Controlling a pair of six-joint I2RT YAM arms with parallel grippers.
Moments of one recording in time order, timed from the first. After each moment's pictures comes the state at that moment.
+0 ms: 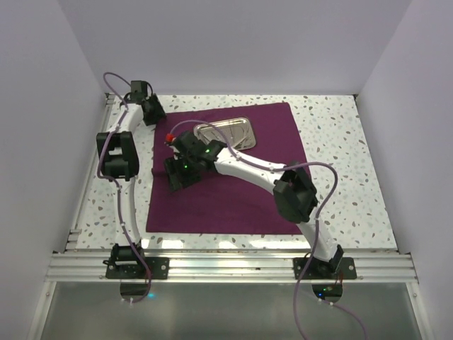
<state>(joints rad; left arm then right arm) 0.05 2.49 2.15 -0.53 0.09 -0.45 0.96 2.17 1.92 -0.66 -0.23 0.52</state>
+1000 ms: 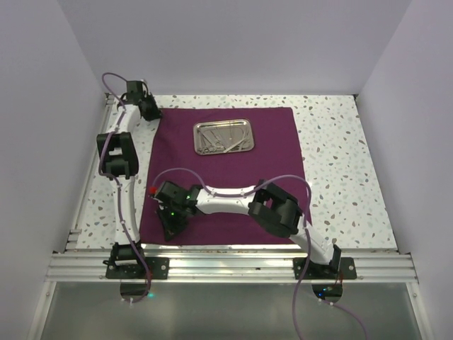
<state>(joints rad) 0.09 2.59 2.26 -0.47 0.23 -0.42 1.22 2.30 1.73 -0.45 -0.34 0.65</state>
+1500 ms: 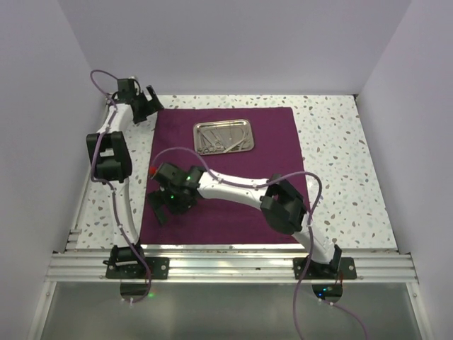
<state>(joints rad) 0.12 2.43 2.09 -0.41 0.22 -0.43 1.19 2.25 1.91 -0.69 -0.17 0.56</state>
